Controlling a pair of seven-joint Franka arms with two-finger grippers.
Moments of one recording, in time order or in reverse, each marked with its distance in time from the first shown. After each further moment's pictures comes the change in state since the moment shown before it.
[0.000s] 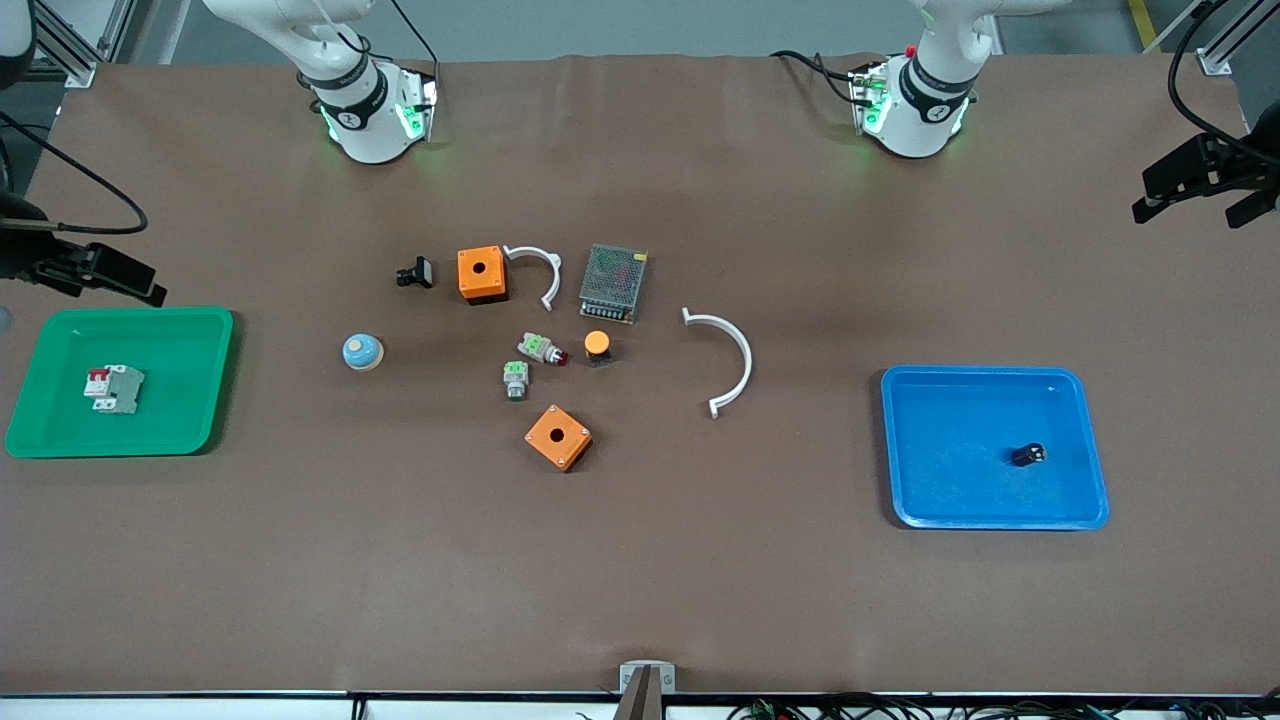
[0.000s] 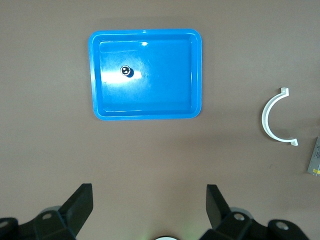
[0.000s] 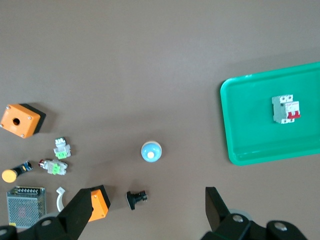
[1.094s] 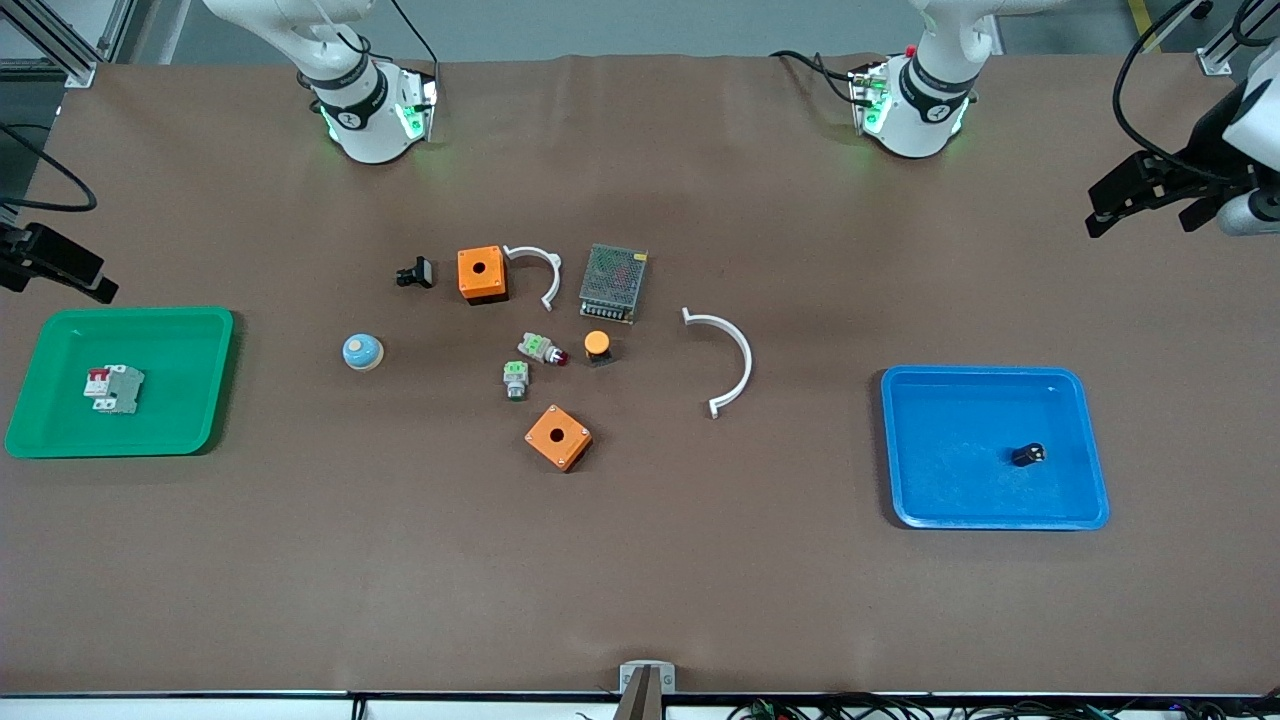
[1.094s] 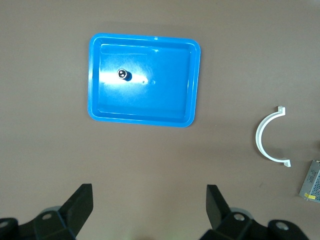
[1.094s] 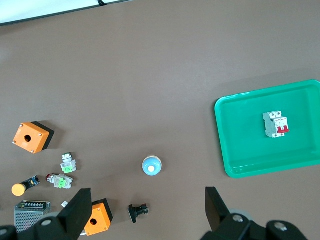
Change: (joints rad) left arm 0.038 0.005 -0.150 -0.001 0.039 0.031 -0.200; right arm -0.005 0.000 -0.008 0.067 -0.001 0.002 0.000
